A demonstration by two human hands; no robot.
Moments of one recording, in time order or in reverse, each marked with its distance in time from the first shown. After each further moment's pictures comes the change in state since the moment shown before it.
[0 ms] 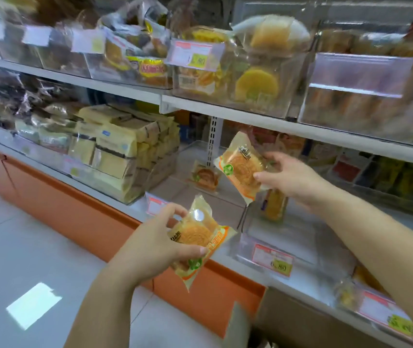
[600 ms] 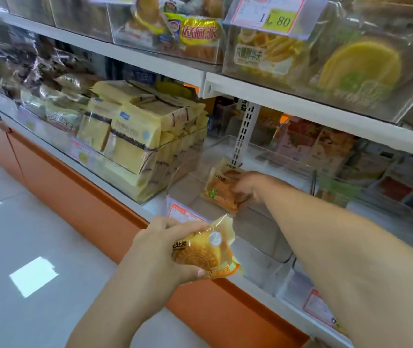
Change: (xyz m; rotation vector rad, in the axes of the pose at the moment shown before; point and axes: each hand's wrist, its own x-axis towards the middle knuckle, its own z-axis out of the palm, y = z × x) left_hand 0.045 -0.058 -0.025 0.185 0.115 0.115; right_hand 0.174 0.025 0.153 -0.149 -0.363 0.397
